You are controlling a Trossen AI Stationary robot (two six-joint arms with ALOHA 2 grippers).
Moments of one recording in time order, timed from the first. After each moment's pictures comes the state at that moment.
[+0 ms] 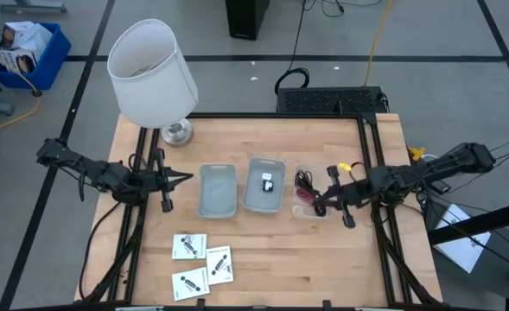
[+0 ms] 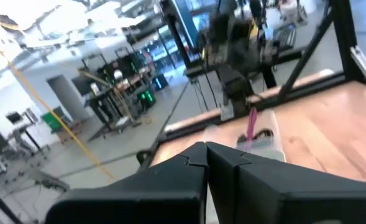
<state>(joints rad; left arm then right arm) -0.40 0.44 0.39 0.09 -0.56 0.42 0.25 0.68 0.37 0.21 -0.04 -0.30</state>
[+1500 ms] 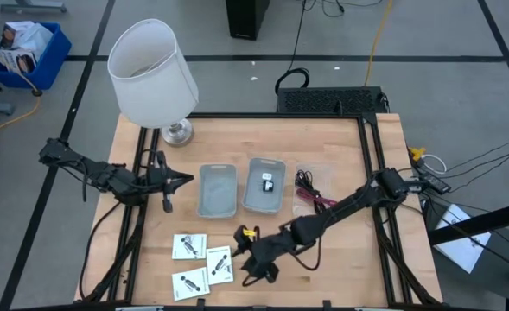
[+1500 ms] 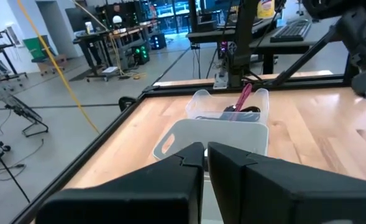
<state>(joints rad) -0.42 0.40 0.34 -0.08 -0.63 0.04 0.45 2.01 1.49 -0.10 0.08 -0.49</state>
